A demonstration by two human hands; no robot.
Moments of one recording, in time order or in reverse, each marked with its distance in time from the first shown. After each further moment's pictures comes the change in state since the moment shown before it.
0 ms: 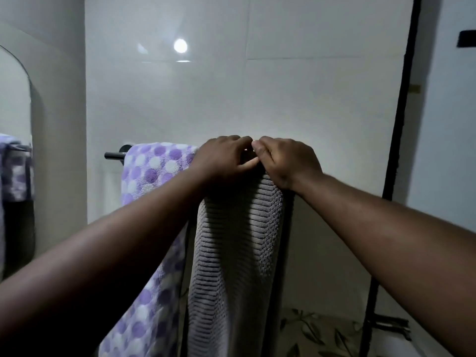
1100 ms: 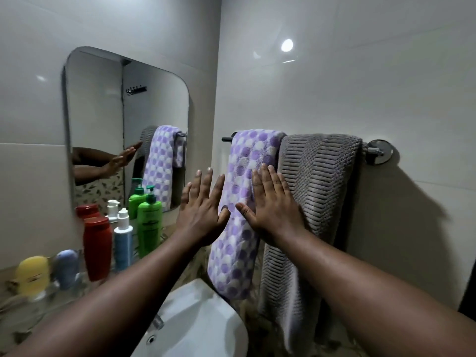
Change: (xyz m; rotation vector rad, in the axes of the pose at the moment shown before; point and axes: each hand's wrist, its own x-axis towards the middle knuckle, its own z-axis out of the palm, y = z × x) left_hand -0.268 0.002 -0.048 0.391 -0.110 -0.620; right_hand -0.132 -0.147 0.040 0.319 -0.125 -0.307
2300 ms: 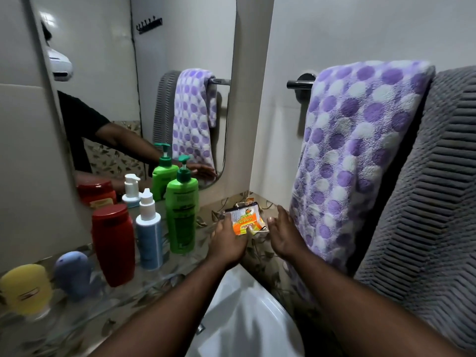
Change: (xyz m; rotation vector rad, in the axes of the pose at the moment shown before) left_hand -0.017 -0.128 0.193 -0.558 -0.461 -0.596; right_hand 0.029 -0.073 0.264 0.693 -0.465 0.448
